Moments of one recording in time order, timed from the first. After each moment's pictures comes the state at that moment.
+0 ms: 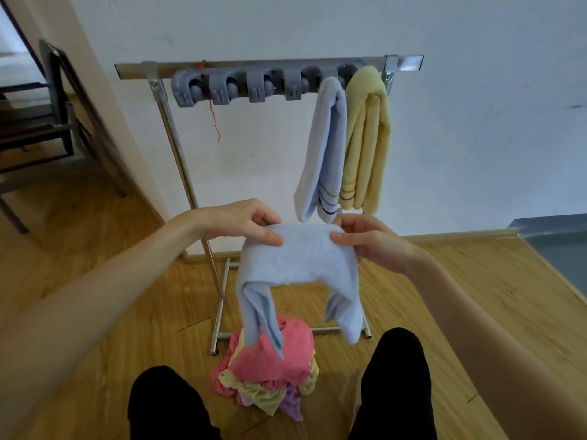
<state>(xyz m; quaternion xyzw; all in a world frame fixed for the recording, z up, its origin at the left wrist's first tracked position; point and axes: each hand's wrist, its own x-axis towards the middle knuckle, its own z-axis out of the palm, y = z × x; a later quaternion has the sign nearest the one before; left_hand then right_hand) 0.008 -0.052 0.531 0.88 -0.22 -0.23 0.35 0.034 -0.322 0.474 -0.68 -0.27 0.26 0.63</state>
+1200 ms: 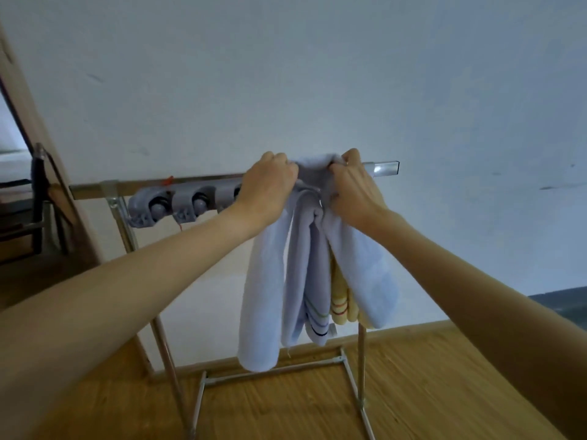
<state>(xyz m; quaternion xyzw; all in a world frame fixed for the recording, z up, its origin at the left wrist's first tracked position) 0.213 -0.127 0.657 0.91 -0.14 0.38 -0.11 0.237 -0.292 0.640 -0.92 -0.20 -0.31 0.15</state>
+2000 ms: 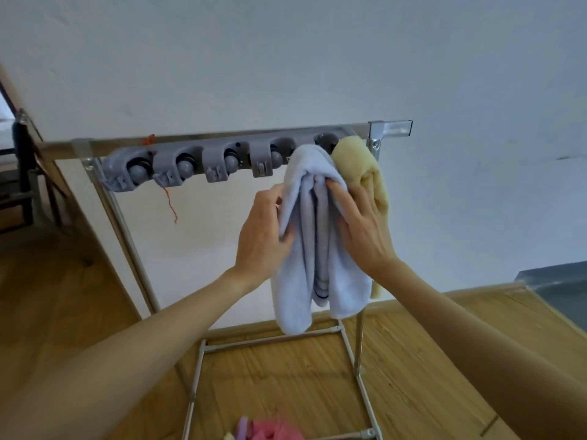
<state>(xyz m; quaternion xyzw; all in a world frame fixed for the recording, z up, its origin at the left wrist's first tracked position) 0.210 -0.117 0.508 0.84 -0.19 0.40 0.30 0.242 -0.308 0.504 -0.85 -0.26 -0.36 0.27</state>
